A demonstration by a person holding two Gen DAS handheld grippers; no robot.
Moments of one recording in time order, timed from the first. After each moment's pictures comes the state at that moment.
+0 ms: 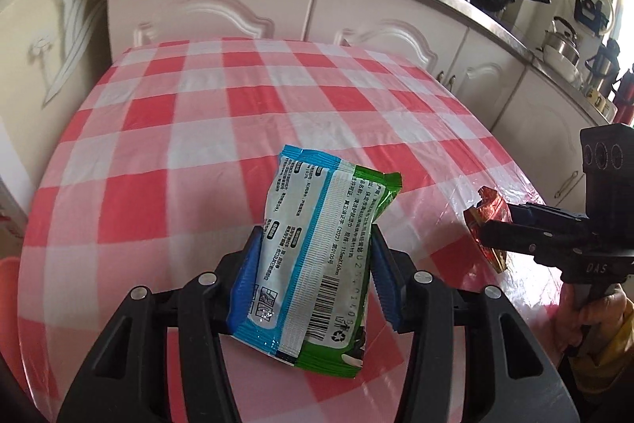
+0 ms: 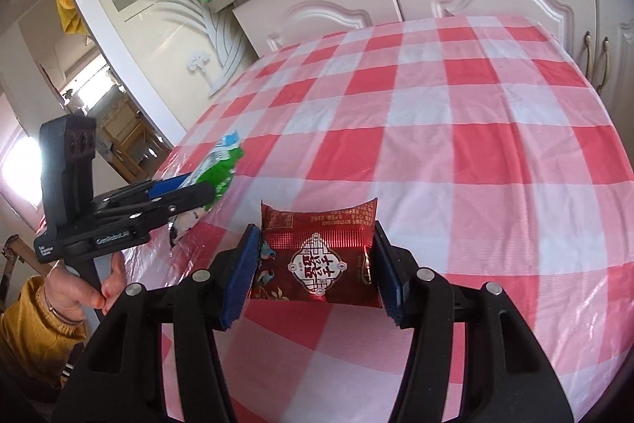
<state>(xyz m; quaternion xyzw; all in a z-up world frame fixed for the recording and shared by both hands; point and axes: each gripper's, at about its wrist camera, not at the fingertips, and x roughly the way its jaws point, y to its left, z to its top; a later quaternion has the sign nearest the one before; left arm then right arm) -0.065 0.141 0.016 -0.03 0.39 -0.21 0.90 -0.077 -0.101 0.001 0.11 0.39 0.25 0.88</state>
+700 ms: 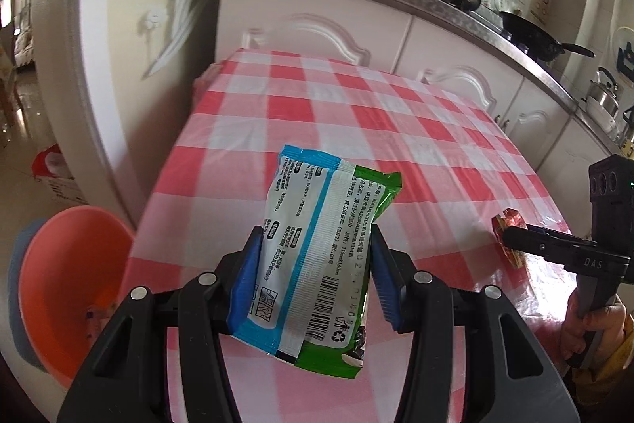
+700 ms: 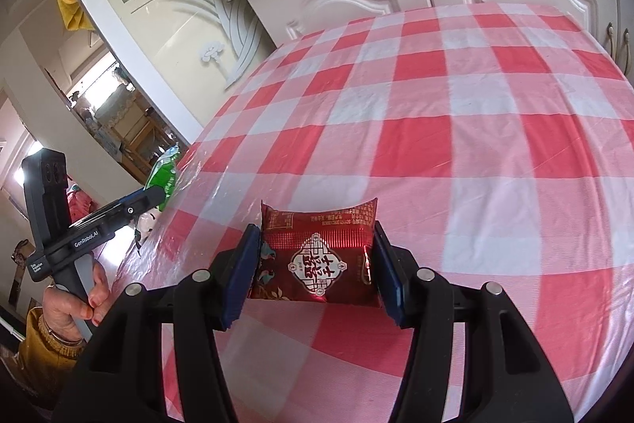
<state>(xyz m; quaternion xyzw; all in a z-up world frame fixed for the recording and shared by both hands) -0.105 0.241 0.028 -0.07 0.36 -0.09 0.92 -0.068 -0.054 -0.001 0.13 0.41 0.27 0.86</state>
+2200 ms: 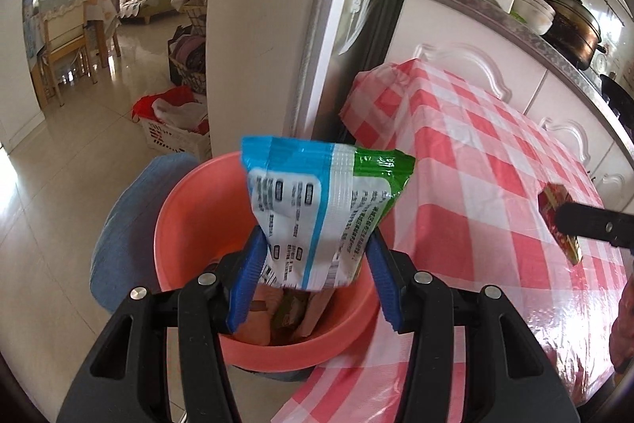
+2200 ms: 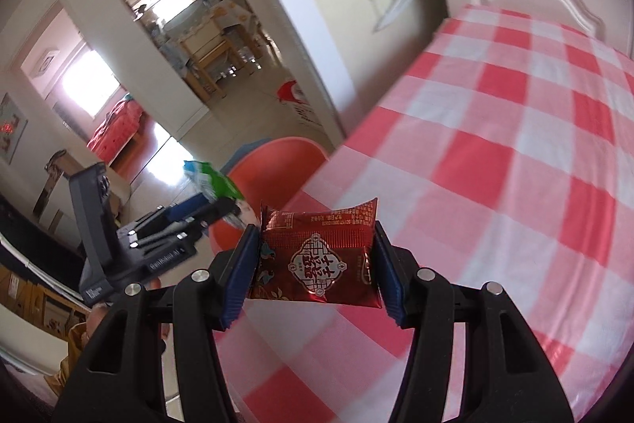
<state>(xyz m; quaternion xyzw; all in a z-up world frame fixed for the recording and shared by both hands) -0.161 0.405 -0.003 -0.14 0.36 0.08 0.92 -0.052 0.183 0.032 0.02 0.45 0.42 0.79</state>
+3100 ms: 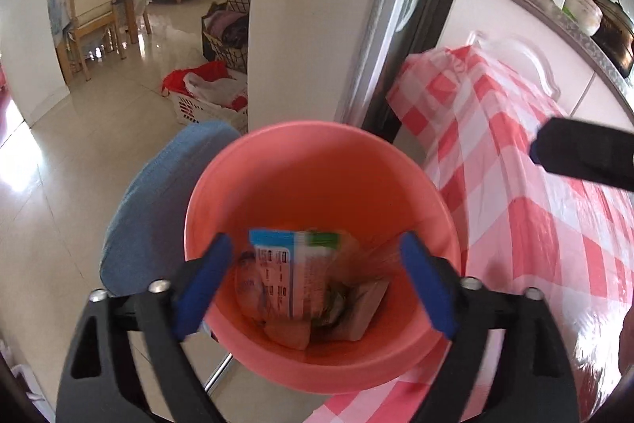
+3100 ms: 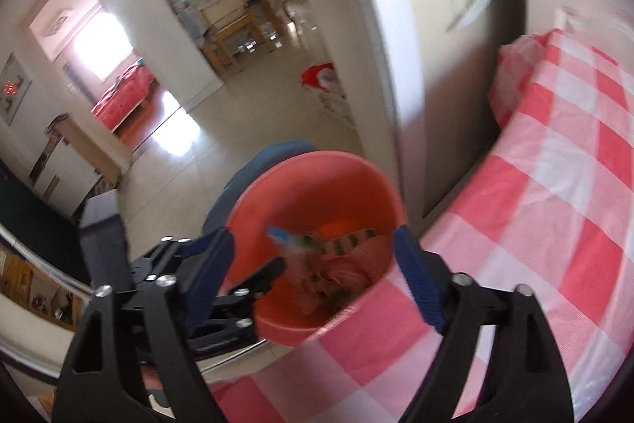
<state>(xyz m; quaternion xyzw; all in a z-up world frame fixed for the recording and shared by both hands) -0.149 0.435 -0.037 -0.15 0.39 0.14 0.90 -0.035 0.294 0.020 -0.03 0.45 0.44 0.78</state>
